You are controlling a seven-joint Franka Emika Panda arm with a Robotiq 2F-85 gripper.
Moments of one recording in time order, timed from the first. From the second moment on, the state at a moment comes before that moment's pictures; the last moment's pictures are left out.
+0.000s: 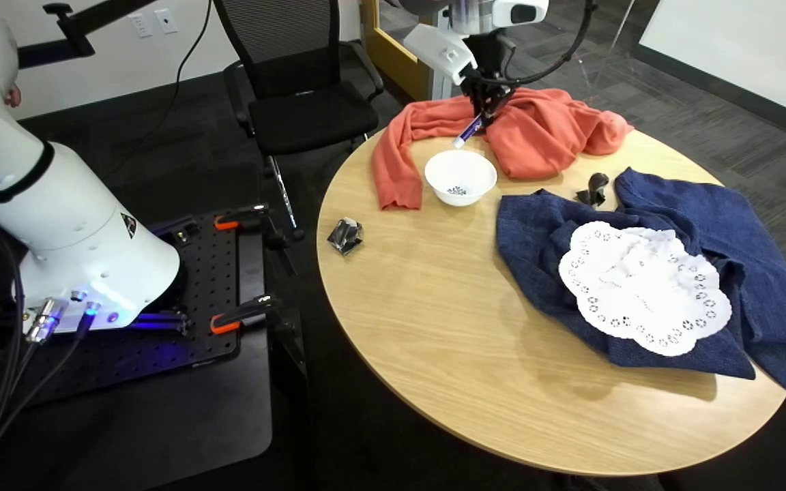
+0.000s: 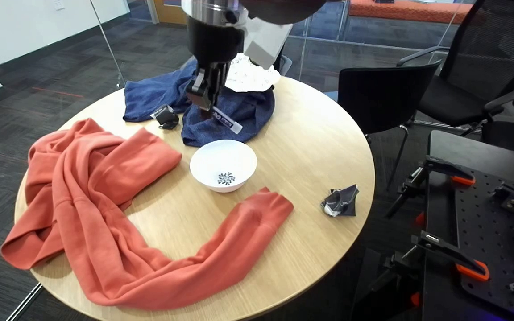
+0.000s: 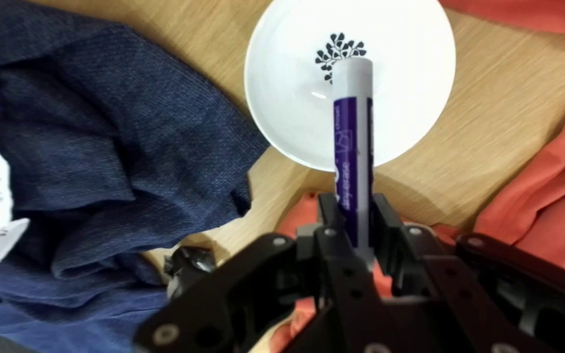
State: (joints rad) arm 0.10 0.37 0.03 -2.08 -0.08 2.69 -0.04
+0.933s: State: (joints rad) arm 0.05 0.36 -0.15 -2.29 -0.09 2.84 0.21
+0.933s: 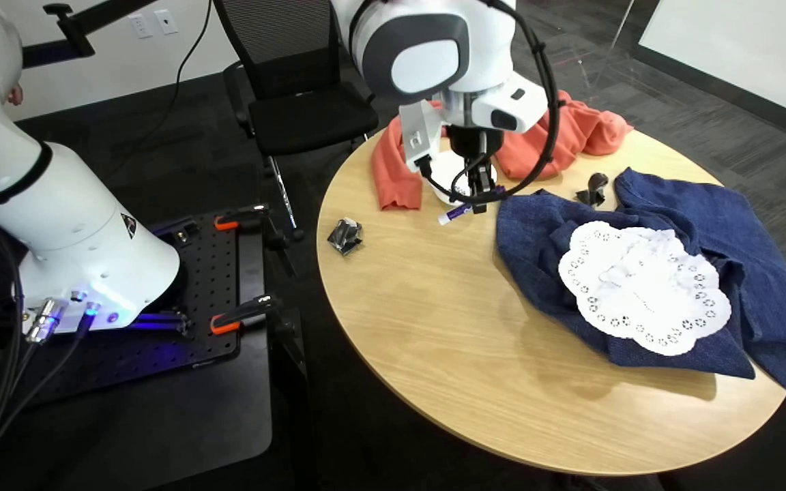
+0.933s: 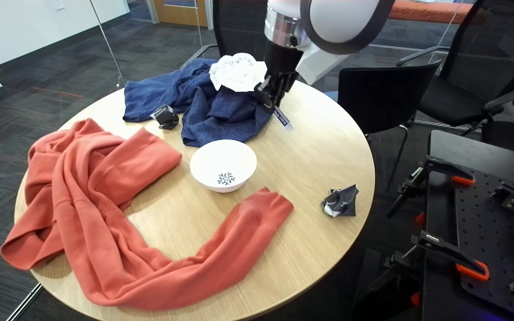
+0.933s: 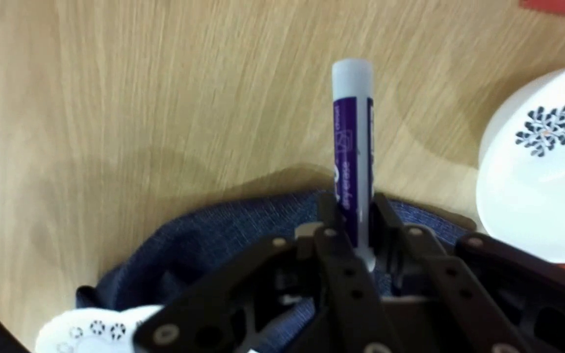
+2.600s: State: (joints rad) arm 0.11 0.36 -0.21 -2.39 0.02 2.99 0.22
